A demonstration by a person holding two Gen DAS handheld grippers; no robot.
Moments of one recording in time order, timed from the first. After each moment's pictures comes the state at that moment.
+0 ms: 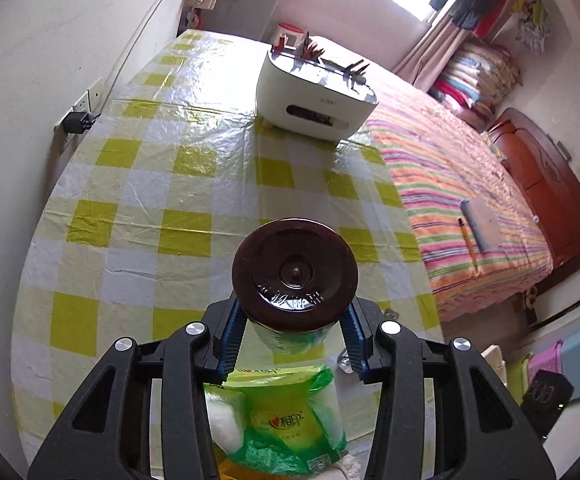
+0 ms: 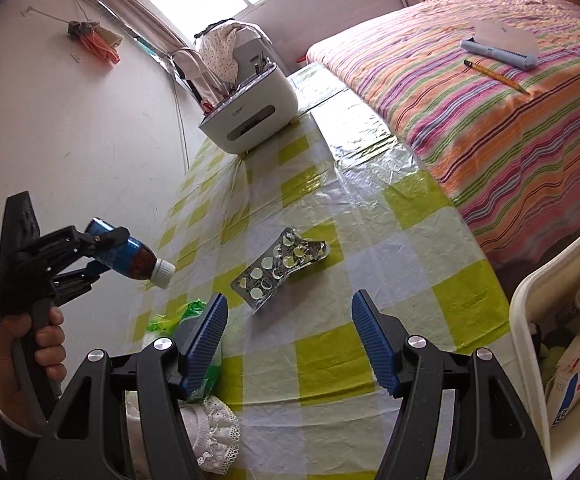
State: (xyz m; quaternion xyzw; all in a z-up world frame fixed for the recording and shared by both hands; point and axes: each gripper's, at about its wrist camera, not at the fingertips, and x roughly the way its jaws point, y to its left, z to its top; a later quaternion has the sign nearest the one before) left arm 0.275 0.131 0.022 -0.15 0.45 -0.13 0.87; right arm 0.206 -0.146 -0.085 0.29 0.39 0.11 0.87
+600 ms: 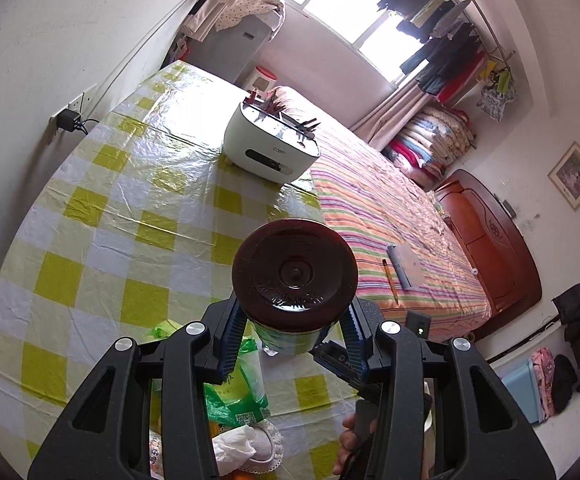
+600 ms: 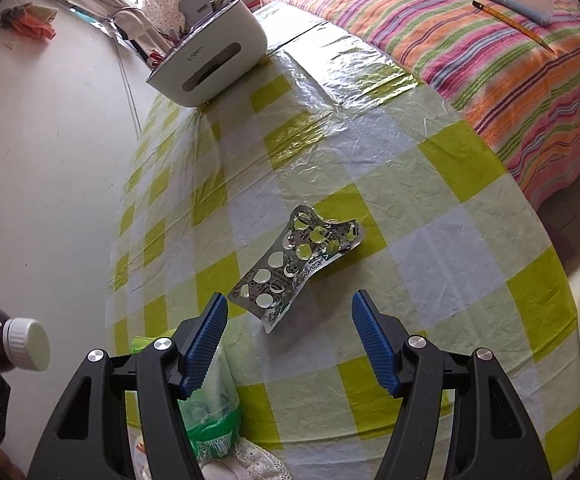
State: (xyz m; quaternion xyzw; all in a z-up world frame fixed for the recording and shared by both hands) left arm 0.192 0.152 0.067 -0.26 0.36 -0.18 0.88; right arm 0.274 -0.103 -0.100 0.31 0.50 0.04 0.81
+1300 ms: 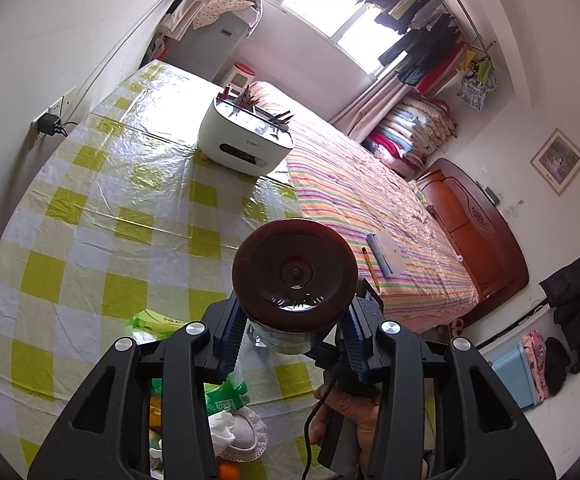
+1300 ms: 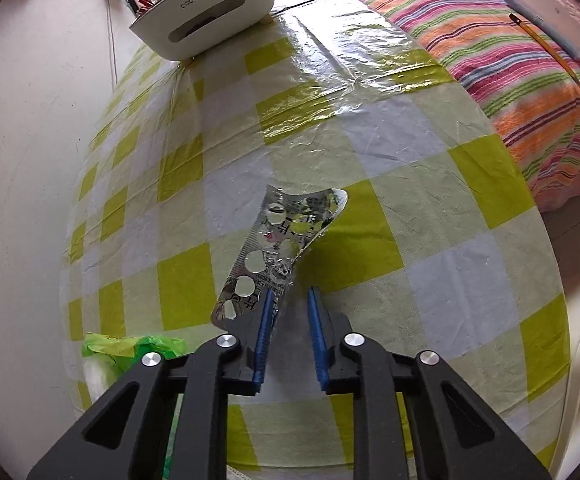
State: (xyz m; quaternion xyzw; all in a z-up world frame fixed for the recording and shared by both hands) left arm 0.178 0.140 0.074 -0.24 0.36 -0.22 0.87; right arm 0.304 -0.090 -0.117 0.20 0.56 0.03 0.81
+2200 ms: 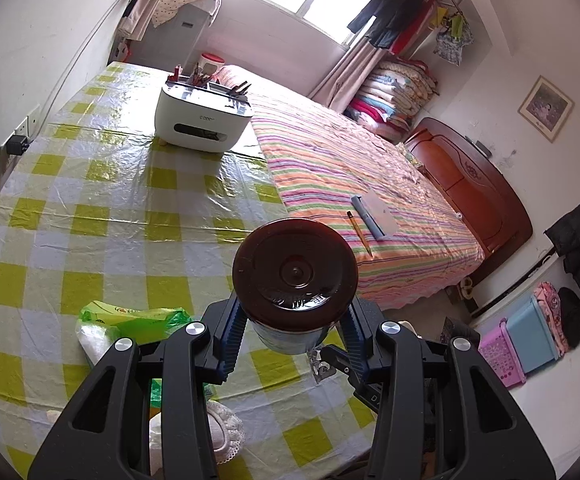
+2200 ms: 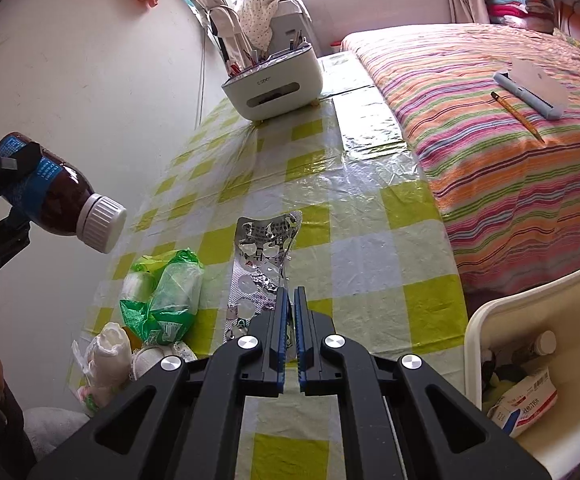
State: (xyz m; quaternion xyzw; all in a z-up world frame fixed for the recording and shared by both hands) left arm 0.176 0.066 0.061 -0.17 0.38 -0.26 0.87; right arm 0.188 -0.152 -0.069 0.17 0.41 0.13 0.89
